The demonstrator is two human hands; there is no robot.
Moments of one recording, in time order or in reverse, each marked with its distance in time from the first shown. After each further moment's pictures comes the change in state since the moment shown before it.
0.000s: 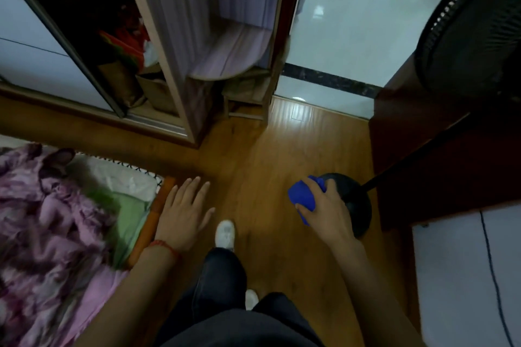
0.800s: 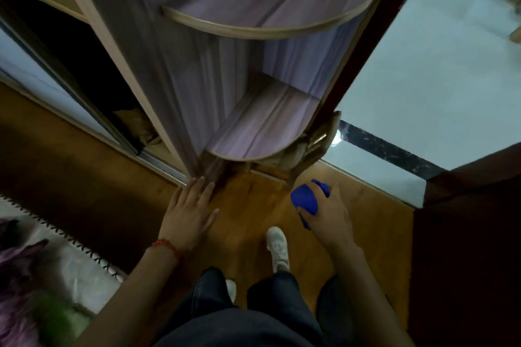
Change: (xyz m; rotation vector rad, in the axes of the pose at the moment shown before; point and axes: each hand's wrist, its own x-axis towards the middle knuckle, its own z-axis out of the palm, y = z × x) left_hand 0.375 -0.101 -0.068 -0.026 -0.009 -0.237; right_hand 0.445 -0.077 -0.064 0.102 -0.122 -0.152
